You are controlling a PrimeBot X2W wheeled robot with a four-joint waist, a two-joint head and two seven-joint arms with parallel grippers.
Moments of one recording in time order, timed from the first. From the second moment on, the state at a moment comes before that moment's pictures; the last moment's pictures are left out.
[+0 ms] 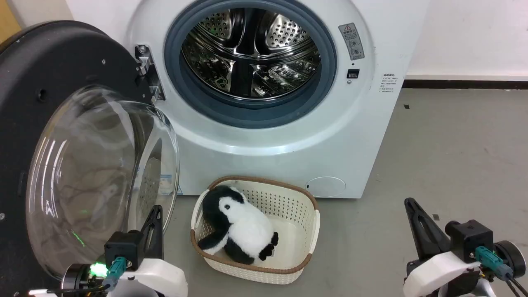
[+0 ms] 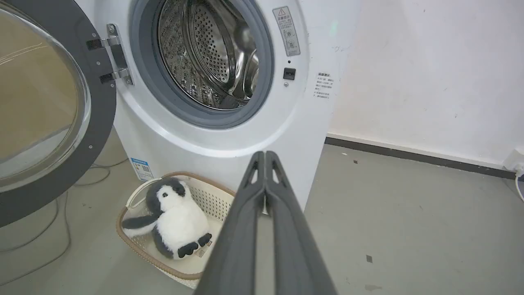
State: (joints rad) left arm 0.02 0.05 0.00 0.00 0.00 0.00 0.00; right arm -0.01 -0.05 0.00 0.00 0.01 0.13 0.00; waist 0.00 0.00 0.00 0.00
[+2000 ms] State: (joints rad) left arm -0.04 0.07 -0.02 -0.13 -0.02 0.07 -0.07; right arm -0.01 -0.06 -0.05 0.01 0.07 0.13 -0.07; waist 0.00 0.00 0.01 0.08
